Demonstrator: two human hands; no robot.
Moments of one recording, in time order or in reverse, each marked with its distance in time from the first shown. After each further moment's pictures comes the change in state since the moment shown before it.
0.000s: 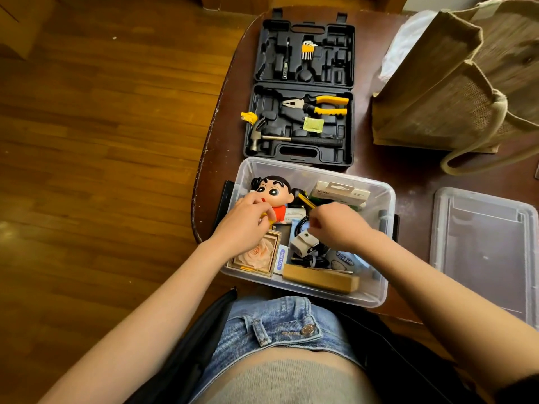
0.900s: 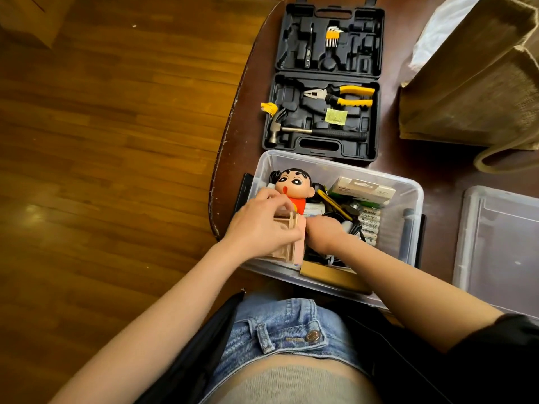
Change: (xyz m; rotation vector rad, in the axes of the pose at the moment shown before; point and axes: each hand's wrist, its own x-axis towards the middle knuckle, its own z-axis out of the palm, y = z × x) left_hand -0.024 0.019 -0.019 -0.052 -0.001 -0.072; right_hand 0.054 -0.028 0.068 -0.061 -0.162 -0.053
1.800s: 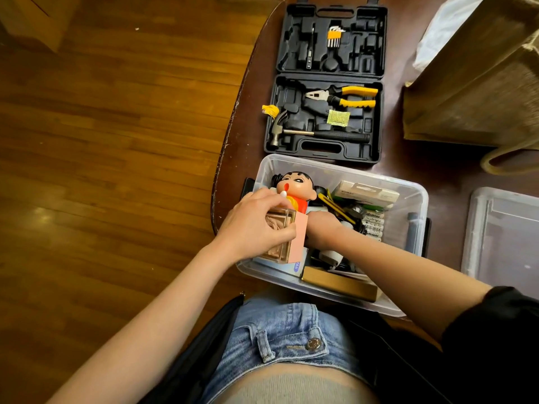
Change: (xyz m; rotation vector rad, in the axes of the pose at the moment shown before) left_hand -0.002 -0.006 -0.016 -0.066 0.040 0.053; right_hand 0.012 0.000 -0.010 -0.110 0.029 -0.163
